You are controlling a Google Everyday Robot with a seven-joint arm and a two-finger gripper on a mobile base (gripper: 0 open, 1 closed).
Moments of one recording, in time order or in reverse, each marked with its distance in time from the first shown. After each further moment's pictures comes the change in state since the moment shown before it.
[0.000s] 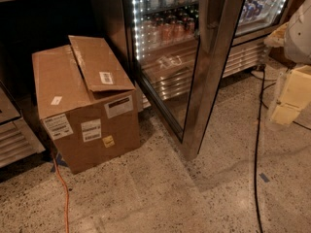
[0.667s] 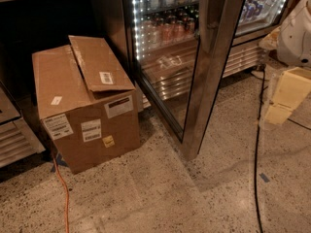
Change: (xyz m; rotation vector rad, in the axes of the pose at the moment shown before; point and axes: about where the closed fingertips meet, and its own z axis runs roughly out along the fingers) arm -0.004 -0.003 0.012 -0.016 -0.008 0.004
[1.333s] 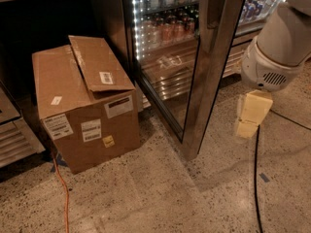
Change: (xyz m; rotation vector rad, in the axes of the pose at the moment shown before) arm -0.012 0.006 0.074 -0.099 0.036 -0.032
